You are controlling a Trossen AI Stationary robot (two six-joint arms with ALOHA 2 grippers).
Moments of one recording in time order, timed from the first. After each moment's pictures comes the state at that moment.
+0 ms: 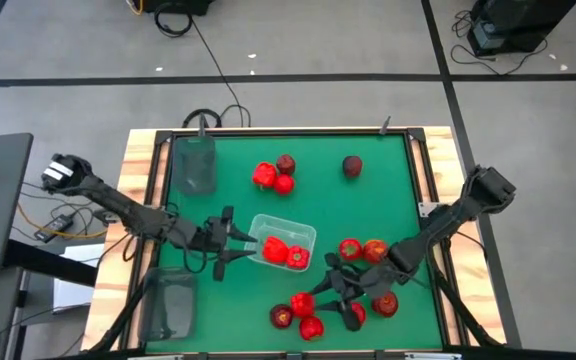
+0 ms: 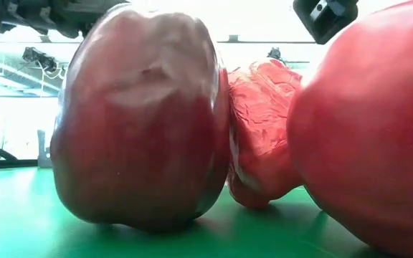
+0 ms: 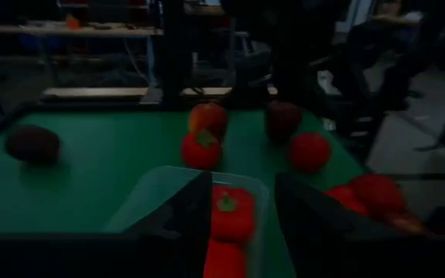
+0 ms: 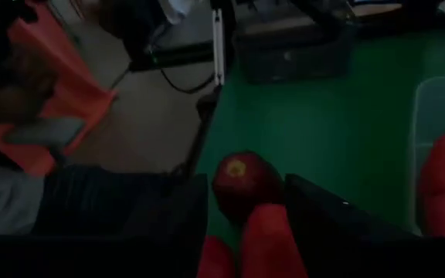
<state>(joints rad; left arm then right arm) -0.42 1.14 0.42 0.59 -0.35 -0.13 0.62 1.61 0.86 0.38 0.30 0.42</state>
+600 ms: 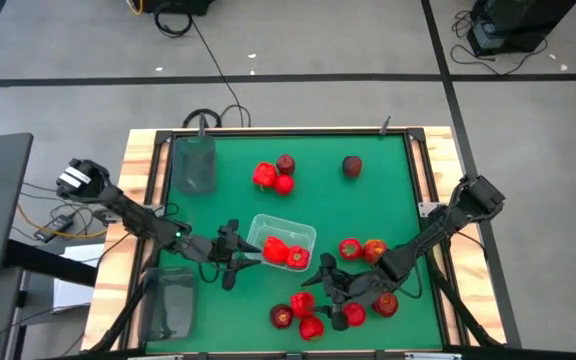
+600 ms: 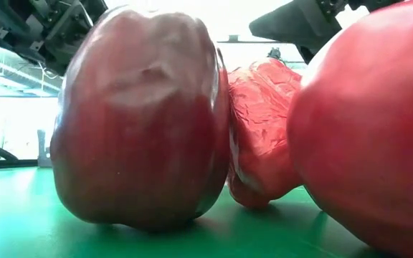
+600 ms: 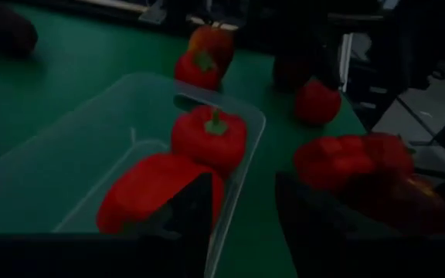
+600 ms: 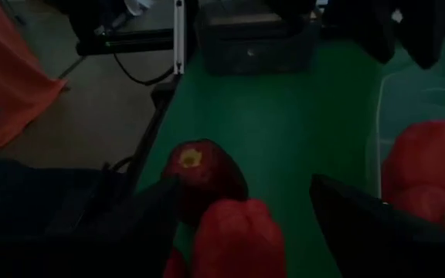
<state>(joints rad) -0.48 1.36 0.42 0.63 -0.42 -0.39 0.62 1.73 0.89 0.39 0.41 0.34</state>
